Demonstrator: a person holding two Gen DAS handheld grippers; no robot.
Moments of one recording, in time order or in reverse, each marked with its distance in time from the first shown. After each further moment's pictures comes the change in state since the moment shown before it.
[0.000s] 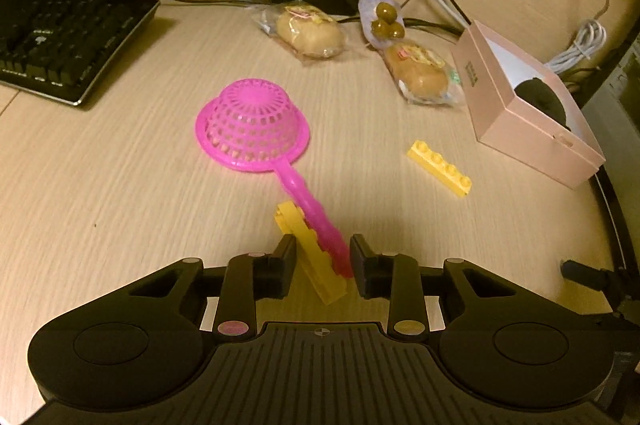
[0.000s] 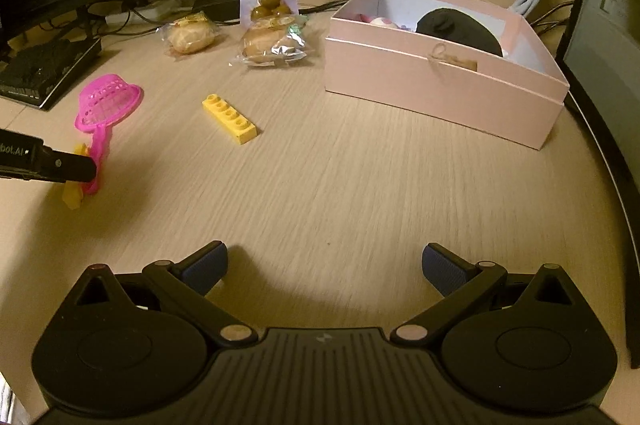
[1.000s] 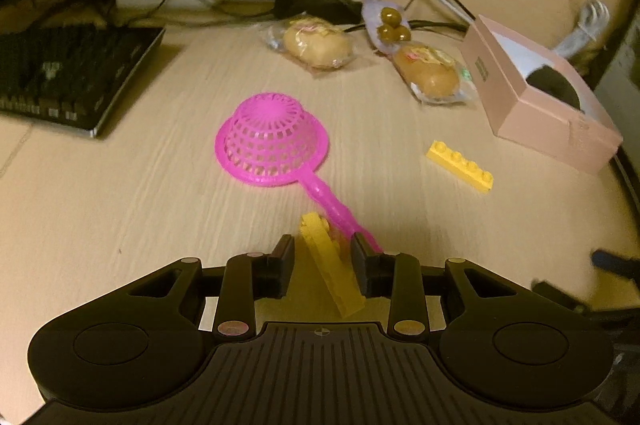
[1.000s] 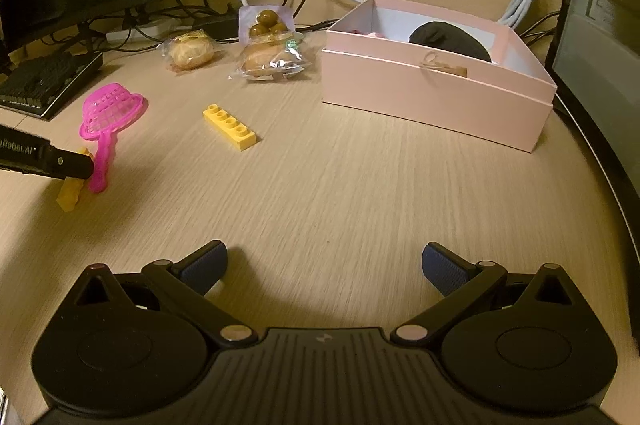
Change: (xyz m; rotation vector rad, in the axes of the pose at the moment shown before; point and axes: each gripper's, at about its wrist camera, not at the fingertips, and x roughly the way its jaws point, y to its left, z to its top) left arm -0.001 -0.006 -0.005 0.121 -0.056 0.083; right arm -0.007 0.002 -0.015 0.018 -0.078 -0.021
